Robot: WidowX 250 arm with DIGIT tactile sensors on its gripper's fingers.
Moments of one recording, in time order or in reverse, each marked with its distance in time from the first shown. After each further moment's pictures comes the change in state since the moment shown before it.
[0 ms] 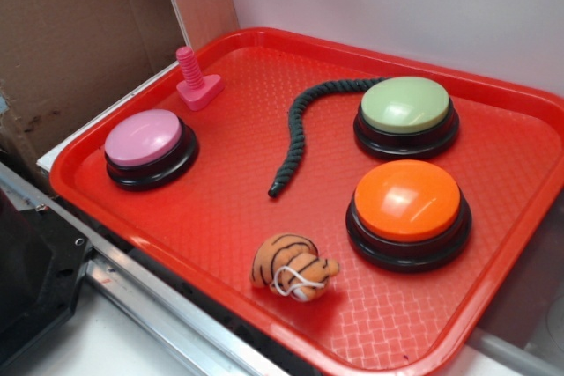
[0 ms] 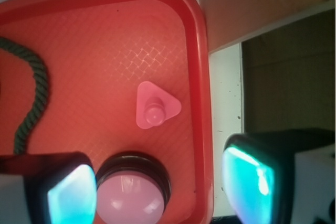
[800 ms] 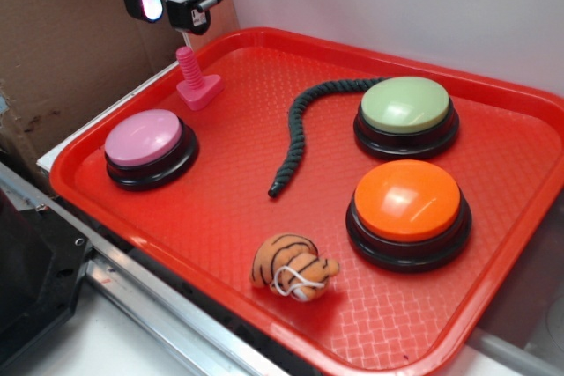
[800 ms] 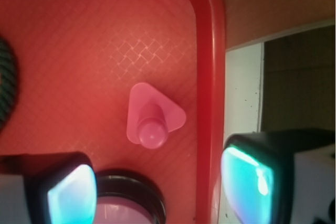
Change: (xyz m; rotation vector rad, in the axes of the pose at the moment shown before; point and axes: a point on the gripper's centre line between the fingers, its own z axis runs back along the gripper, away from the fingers) arm 0.006 0.001 -0.041 0.028 0.007 -0.058
